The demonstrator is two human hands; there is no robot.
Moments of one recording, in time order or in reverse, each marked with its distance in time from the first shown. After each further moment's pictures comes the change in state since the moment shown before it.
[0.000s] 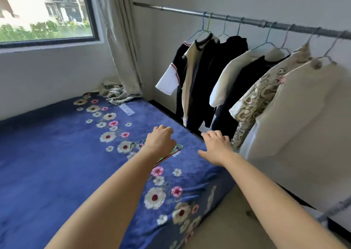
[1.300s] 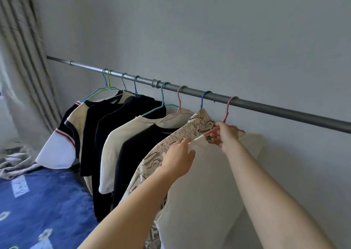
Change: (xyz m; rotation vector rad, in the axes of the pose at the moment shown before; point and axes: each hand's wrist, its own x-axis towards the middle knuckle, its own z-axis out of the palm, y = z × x) left_hand 0.366 0.523 0.074 -0.260 0.140 0.225; right_hand 0.254 0.576 -0.157 1.717 0.553 0.614
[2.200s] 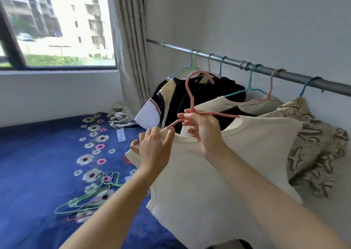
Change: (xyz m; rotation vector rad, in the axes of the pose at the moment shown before) left_hand -0.156 -0.146 -0.096 0.005 0.631 -0.567; right_hand -0.216 0.068 0.142 0.080 -0.892 -0.125
